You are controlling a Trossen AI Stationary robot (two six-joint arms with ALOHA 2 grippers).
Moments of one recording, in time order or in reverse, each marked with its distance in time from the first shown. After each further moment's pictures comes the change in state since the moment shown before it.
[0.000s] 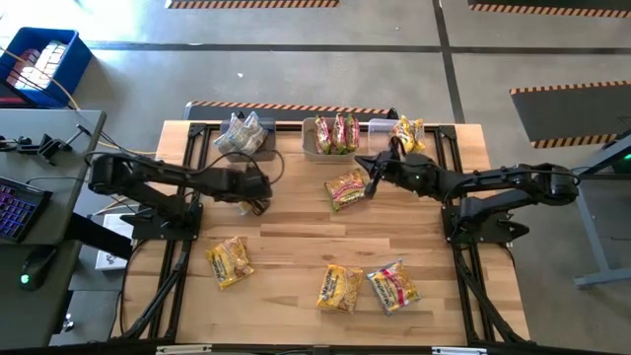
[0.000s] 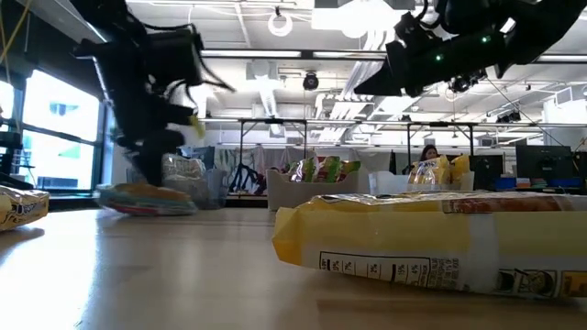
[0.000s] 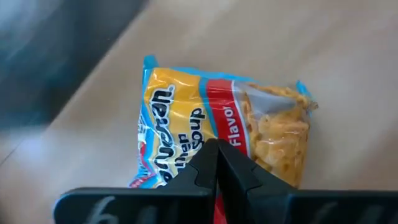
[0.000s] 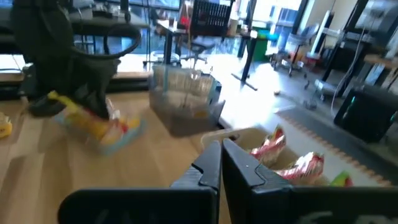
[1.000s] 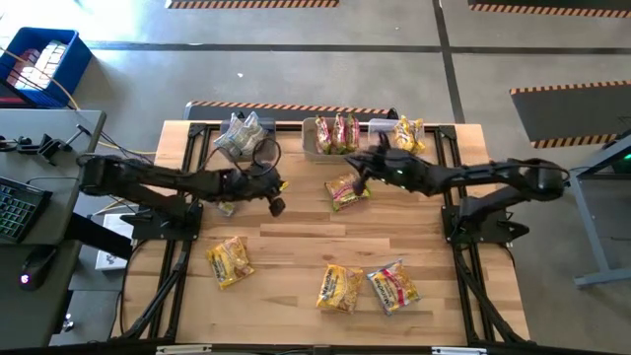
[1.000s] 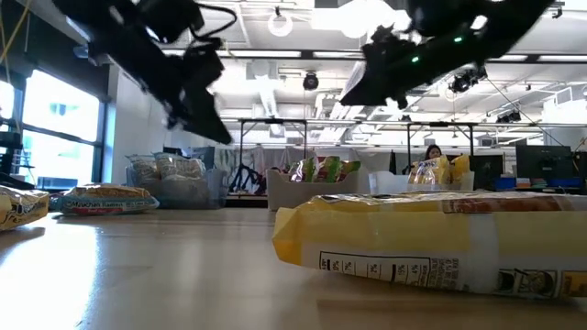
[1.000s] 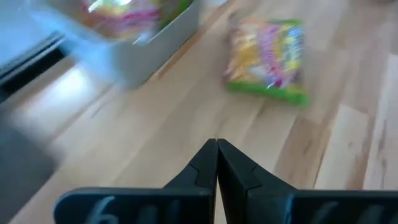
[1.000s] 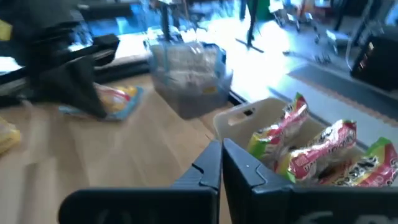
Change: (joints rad) left arm -0.025 -0.109 -0.063 0.588 0.093 0.259; right arm -0.012 0.120 0.139 -0.164 -0.007 0.198
